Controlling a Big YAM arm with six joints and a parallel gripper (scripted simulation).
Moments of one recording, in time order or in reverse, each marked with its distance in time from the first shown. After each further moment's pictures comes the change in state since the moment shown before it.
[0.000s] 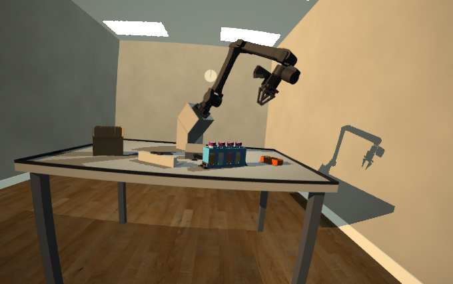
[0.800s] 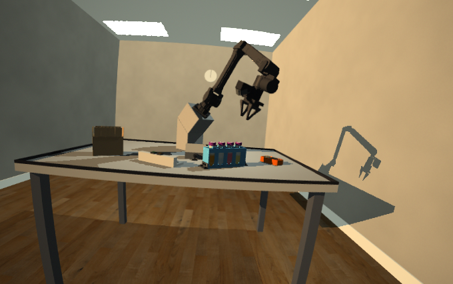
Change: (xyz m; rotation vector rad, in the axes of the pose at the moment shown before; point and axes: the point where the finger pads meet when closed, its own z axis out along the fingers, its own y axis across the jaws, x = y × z) arm -0.040 0.037 0.091 -0.034 0.127 -0.440
